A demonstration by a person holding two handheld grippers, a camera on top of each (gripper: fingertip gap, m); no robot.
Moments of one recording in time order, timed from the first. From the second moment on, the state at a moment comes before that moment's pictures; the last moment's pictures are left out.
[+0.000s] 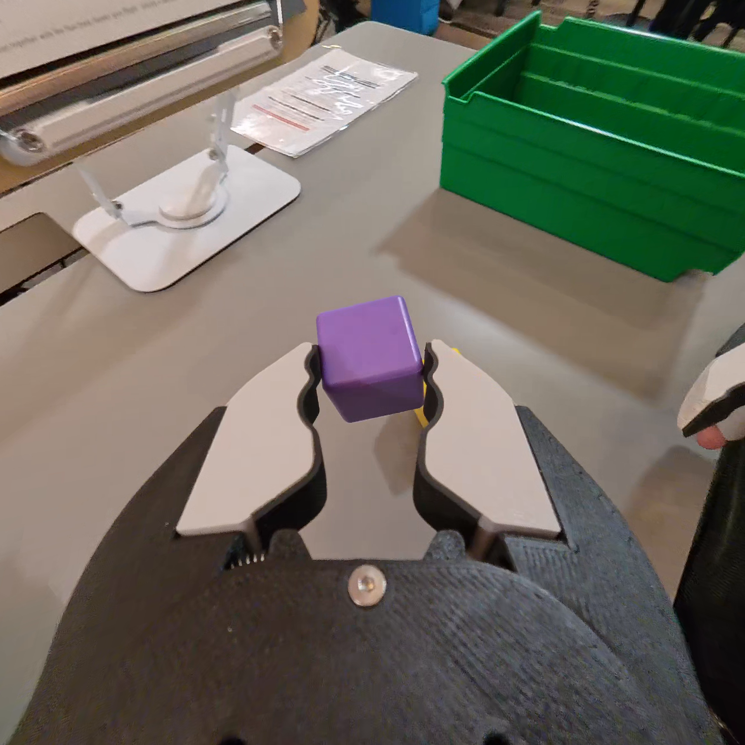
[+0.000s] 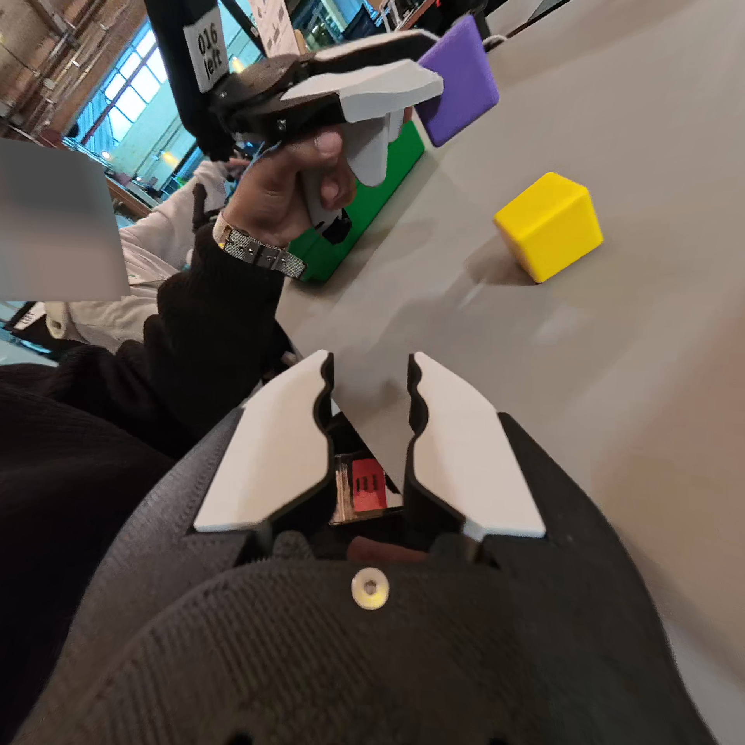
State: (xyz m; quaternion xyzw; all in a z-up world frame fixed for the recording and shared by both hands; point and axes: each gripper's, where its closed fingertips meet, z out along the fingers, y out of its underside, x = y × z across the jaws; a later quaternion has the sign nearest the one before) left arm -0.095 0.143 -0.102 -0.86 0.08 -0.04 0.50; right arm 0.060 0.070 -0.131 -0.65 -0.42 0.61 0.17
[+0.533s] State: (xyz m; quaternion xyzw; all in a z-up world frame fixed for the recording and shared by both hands) left arm -0.040 0.146 -0.118 -0.84 0.32 -0.12 0.43; right arm 0.089 0.082 -0.135 -0.68 -0.38 0.59 0.20
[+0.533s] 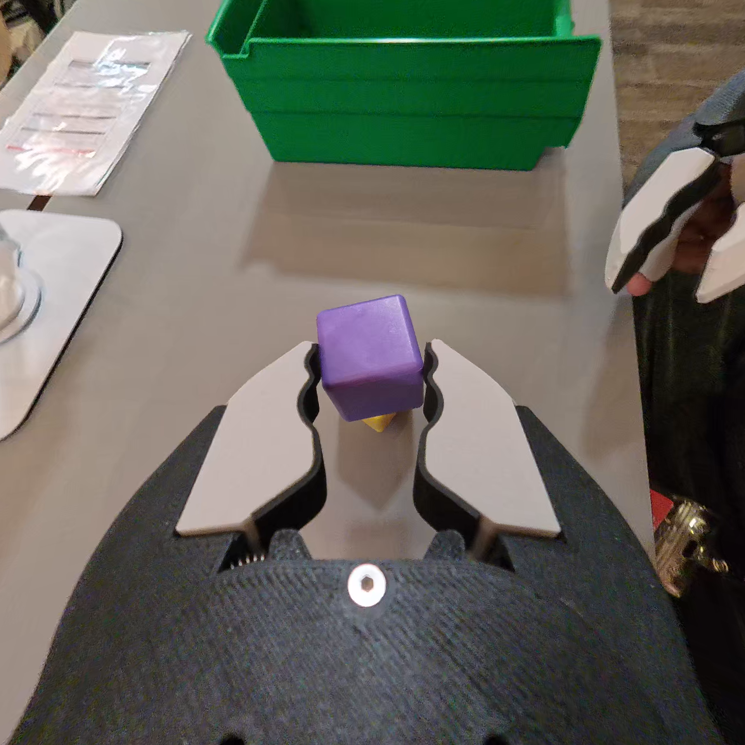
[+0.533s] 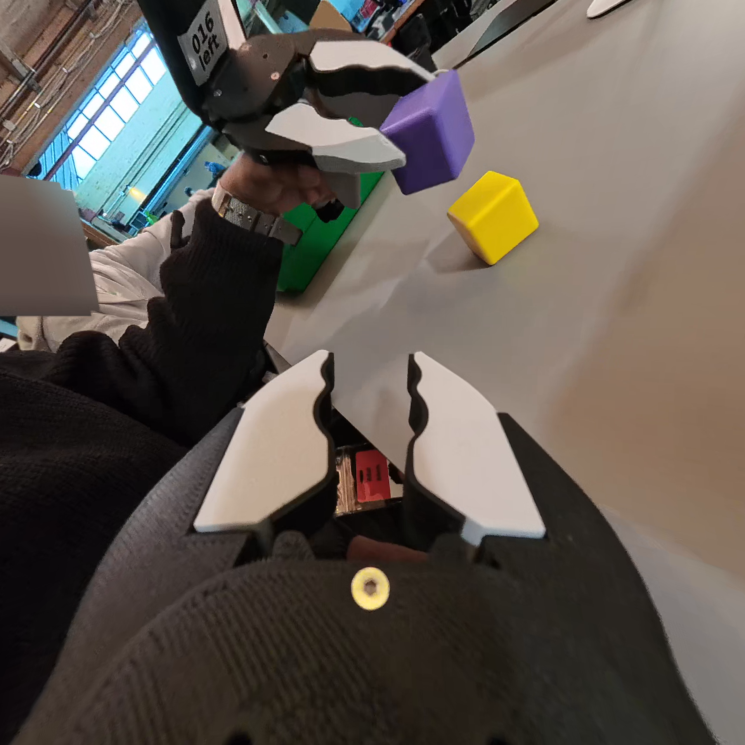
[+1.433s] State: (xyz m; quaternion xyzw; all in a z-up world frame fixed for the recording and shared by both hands) left arm -0.031 0.148 -0.127 -0.83 0.39 -0.15 0.37; right arm 0.112 0.099 -0.132 -0.70 -0.33 0.61 0.21
